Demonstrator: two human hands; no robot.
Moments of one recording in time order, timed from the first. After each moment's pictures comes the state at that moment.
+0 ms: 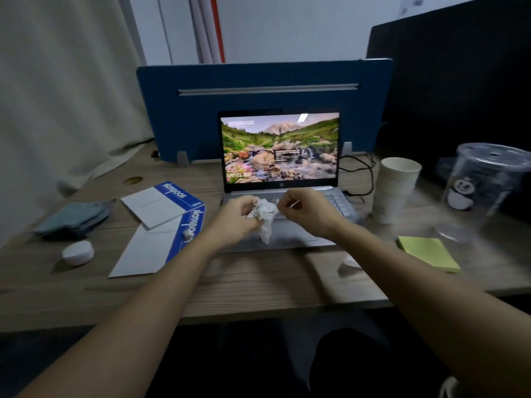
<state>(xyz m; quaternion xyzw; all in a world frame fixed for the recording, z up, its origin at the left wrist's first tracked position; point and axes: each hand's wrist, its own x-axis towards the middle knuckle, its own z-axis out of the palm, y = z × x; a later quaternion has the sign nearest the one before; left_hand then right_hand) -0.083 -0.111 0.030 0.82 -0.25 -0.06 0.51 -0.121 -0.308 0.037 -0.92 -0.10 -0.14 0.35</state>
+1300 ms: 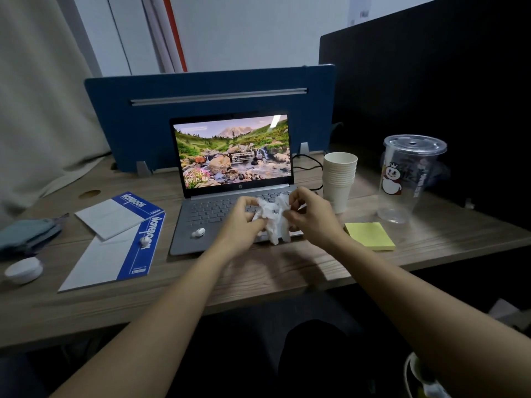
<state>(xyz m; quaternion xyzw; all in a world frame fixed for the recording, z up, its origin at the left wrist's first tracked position) -0.134 -0.199 0.015 0.80 -0.22 -0.06 0.55 -0.185 -0.372 0.015 -0.86 0.01 -0.25 0.45</state>
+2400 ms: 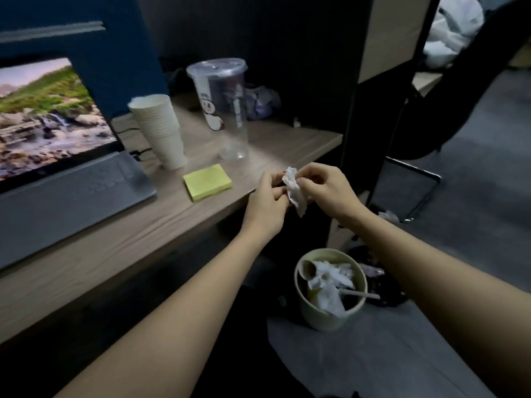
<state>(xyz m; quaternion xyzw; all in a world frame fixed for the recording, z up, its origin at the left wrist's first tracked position) -0.299 -0.457 -0.076 0.70 -0.41 -0.22 0.54 -0.411 -0.562 -0.053 -0.80 0.25 -0.33 0.44</state>
